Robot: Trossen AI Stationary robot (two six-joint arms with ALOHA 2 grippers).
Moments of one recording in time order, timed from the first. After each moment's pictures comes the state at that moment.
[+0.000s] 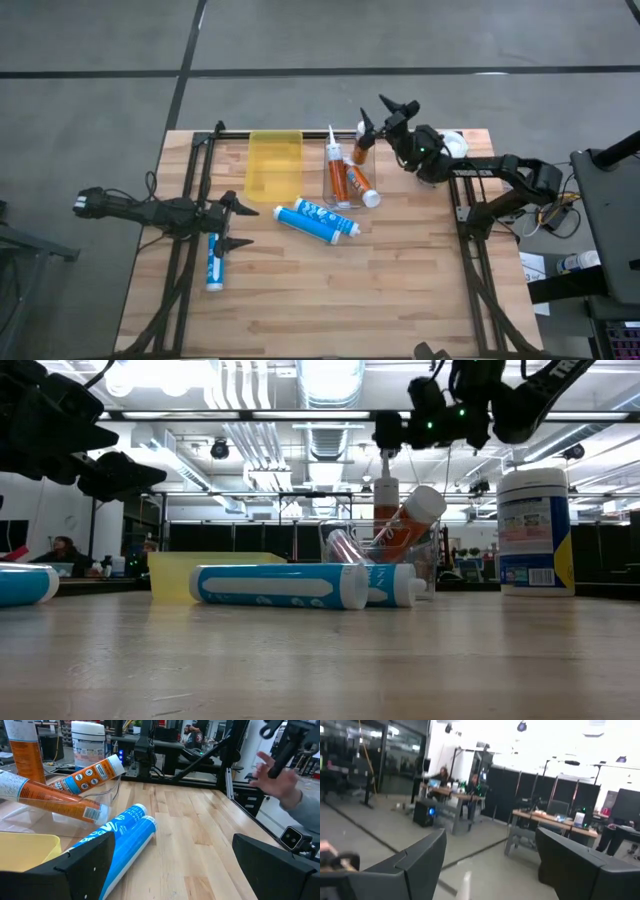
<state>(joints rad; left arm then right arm) -0.17 0.19 0.01 0.03 -0.09 -0.14 -0.49 1.44 0.72 0.98 0.44 -0.29</state>
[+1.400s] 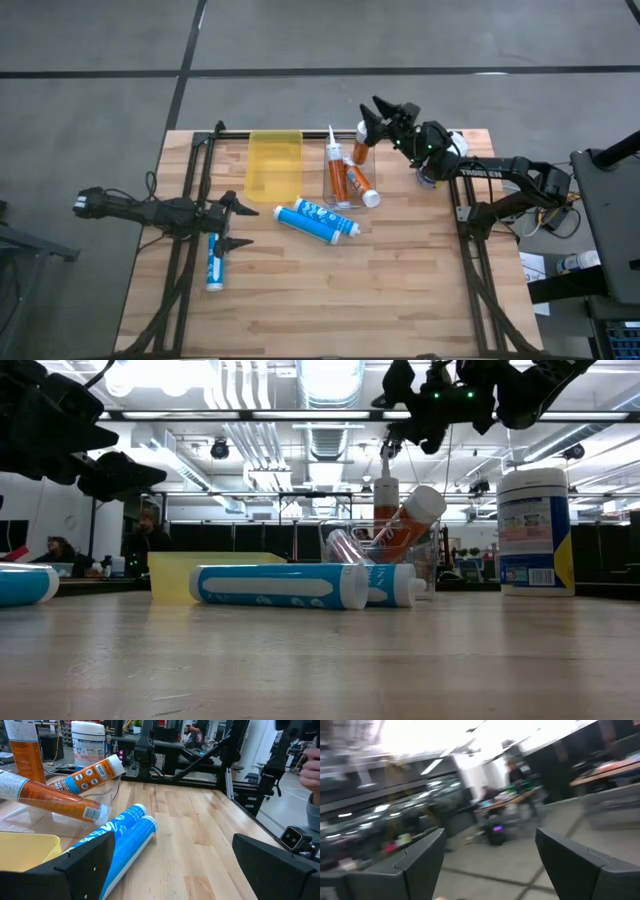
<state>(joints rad) -0.17 0.19 0.01 0.03 -0.09 -0.14 -0.48 1.37 0.75 0.92 0.27 0.35</state>
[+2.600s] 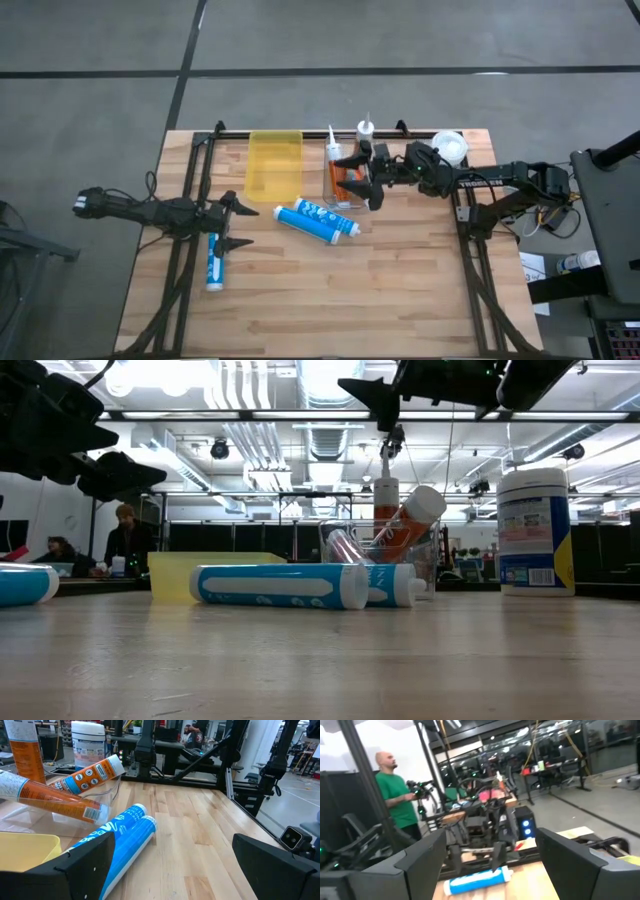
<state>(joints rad) -0.17 0.19 0.01 0.03 -0.09 -0.14 -0.24 1.37 0.78 0.75 -0.31 0.35</state>
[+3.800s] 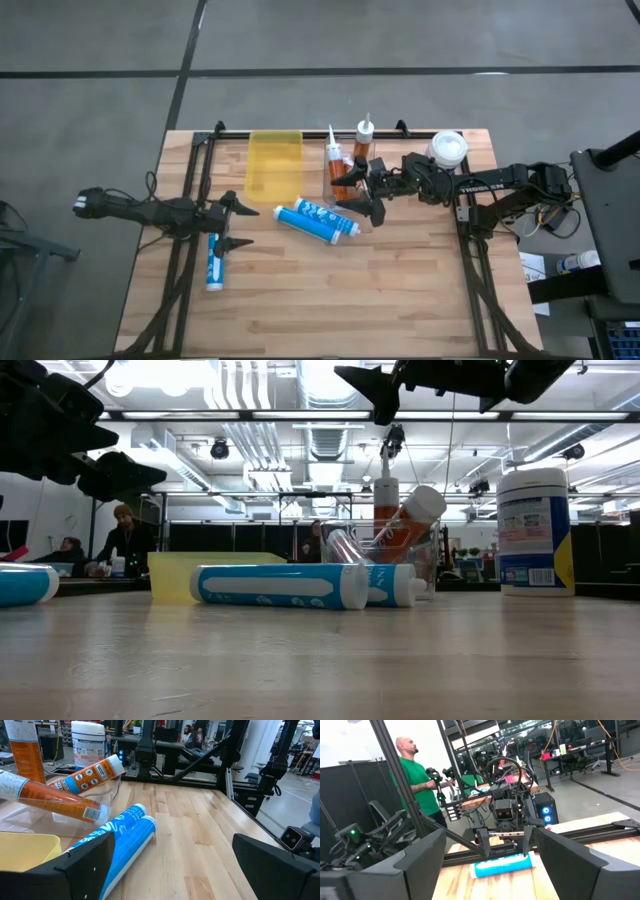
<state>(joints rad) -0.17 0.19 0.01 0.03 -0.09 -0.14 -0.14 1.37 0.78 0.71 -0.31 0.36</state>
